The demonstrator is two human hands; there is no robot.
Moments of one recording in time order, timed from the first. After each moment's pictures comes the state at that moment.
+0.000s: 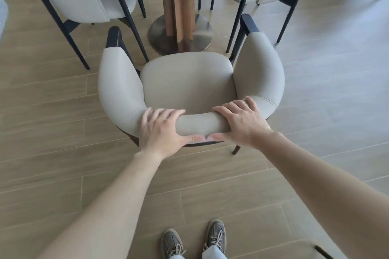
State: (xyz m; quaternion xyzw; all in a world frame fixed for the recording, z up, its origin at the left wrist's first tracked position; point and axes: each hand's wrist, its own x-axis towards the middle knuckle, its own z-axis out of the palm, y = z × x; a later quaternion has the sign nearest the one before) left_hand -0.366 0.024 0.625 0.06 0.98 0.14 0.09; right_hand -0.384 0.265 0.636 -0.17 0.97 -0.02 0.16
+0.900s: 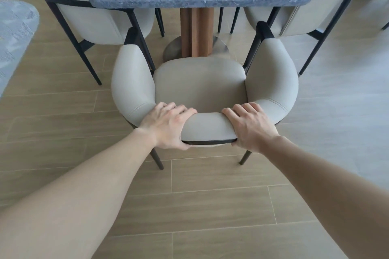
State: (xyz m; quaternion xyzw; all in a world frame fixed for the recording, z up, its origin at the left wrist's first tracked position) left_hand -0.579 0.036 0.621 0.24 0.96 -0.04 0.10; right_hand -0.585 0.302 0.616 -0.26 0.96 0.05 0.09
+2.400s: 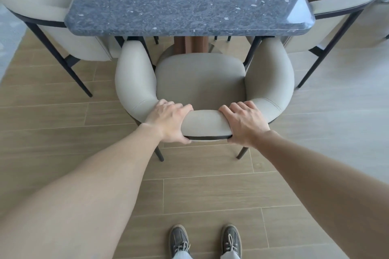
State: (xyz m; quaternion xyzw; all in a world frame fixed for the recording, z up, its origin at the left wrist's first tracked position) left_hand -0.750 0.070 0.631 0.19 0.97 -0.01 0.17; right_hand -0.754 0.324 0.624 -0.25 0.96 0.04 0.10
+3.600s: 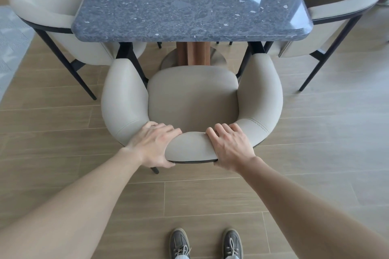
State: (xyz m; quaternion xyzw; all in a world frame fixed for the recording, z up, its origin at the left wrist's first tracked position) left_hand -0.696 0.036 0.626 0.23 0.96 -0.02 0.19; right_hand -0.701 0.296 0.622 -0.29 0.95 0.03 0.12
